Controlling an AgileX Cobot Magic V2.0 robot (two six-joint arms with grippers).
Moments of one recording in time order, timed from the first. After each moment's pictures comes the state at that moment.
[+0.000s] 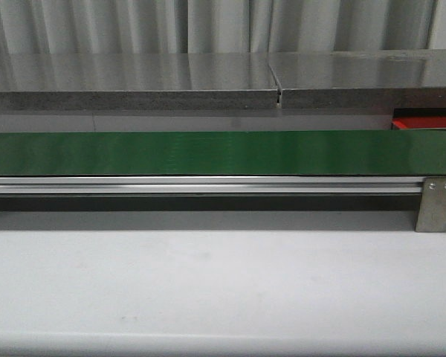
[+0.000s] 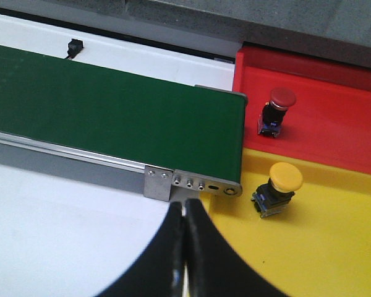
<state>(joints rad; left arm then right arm) 0.46 1.19 -1.06 -0.04 0.62 -0.14 -0.08 0.55 -0.58 0.24 0.56 -0.32</state>
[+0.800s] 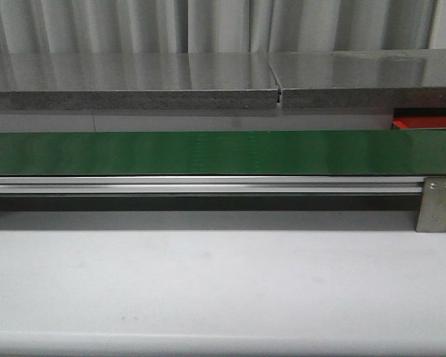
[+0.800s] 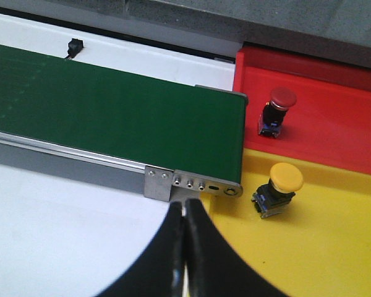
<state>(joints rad) 0.60 1.82 -1.45 -0.09 0.81 -0.14 -0.08 0.55 -0.58 0.24 0.56 -0.32</state>
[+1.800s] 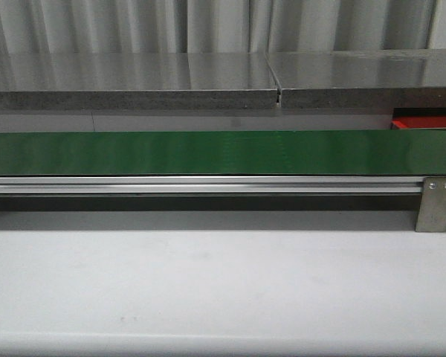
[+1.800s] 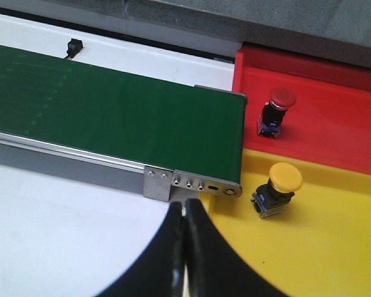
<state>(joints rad) 0.60 2.04 -1.62 -0.16 0.85 -0.09 -0.08 0.55 -0.58 0.24 0.56 -0.32</state>
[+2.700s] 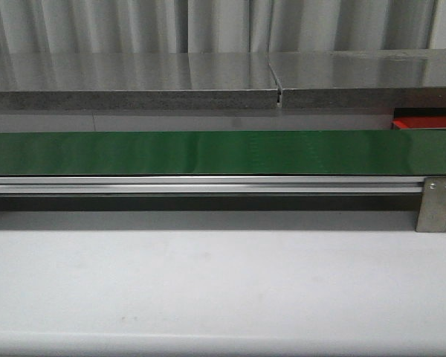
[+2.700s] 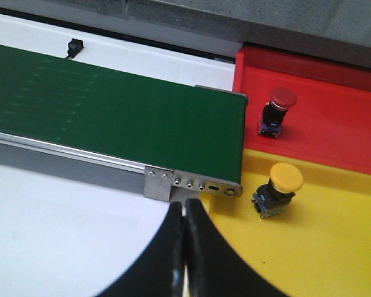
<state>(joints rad) 0.60 2.11 -1.62 -0.17 0.86 -0.06 -0.08 0.55 -0.58 0.24 0.56 -0.32</state>
